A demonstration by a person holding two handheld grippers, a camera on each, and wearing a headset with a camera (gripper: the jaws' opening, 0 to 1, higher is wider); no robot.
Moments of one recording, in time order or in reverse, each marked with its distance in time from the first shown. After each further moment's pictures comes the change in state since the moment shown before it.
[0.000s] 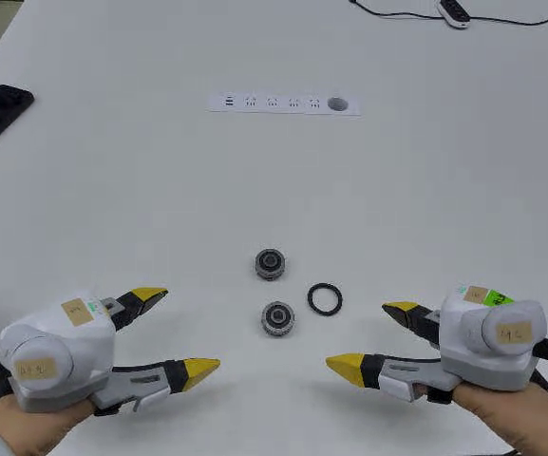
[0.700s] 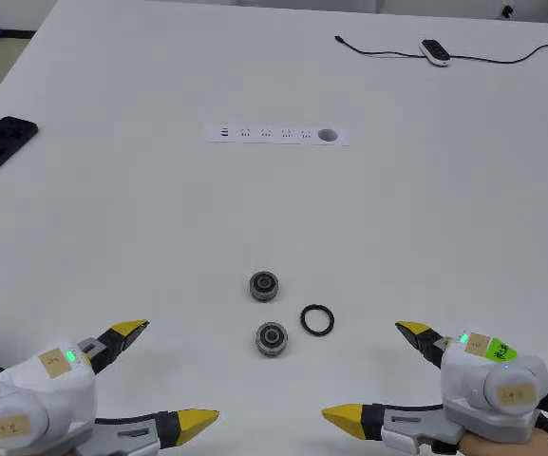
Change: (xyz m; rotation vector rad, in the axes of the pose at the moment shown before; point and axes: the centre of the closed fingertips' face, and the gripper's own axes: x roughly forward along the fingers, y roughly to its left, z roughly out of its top) left arm -0.014 -0.016 -0.001 -0.042 -0.072 0.011; right arm -0.018 0.004 -0.003 -0.106 -0.065 -0.035
